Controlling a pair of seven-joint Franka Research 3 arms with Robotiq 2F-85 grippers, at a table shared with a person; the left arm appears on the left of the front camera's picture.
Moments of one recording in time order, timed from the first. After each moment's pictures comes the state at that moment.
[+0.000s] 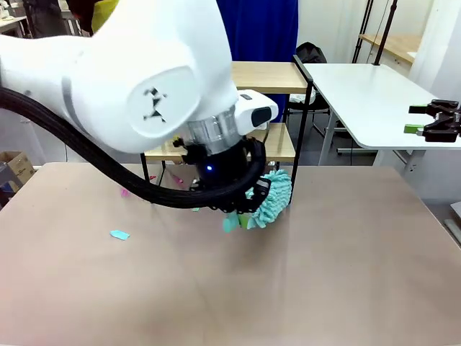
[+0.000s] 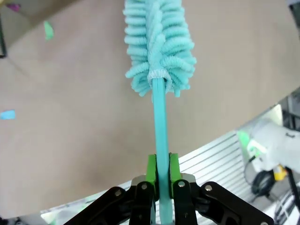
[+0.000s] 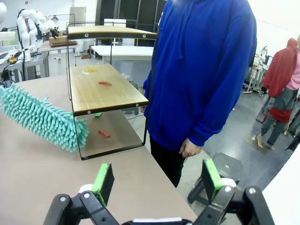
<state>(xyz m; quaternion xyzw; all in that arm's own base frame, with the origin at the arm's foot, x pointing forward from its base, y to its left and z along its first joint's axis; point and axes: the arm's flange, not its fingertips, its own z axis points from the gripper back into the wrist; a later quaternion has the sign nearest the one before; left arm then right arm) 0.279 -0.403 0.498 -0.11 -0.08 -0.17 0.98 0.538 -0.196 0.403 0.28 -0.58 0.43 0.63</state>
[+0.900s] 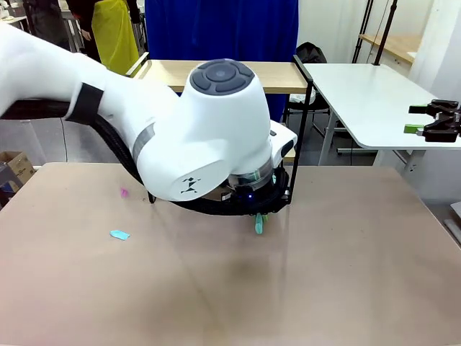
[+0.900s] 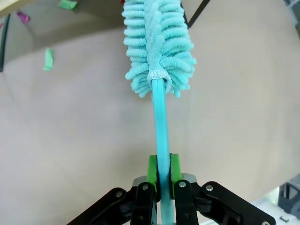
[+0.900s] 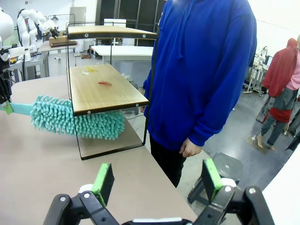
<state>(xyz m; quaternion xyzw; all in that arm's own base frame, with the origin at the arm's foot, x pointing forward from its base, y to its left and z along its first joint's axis) 0.317 -0.452 0.424 -0.11 -0.19 -0.05 0.97 0.538 -0.196 0.403 0.28 -0.58 0.43 0.63</state>
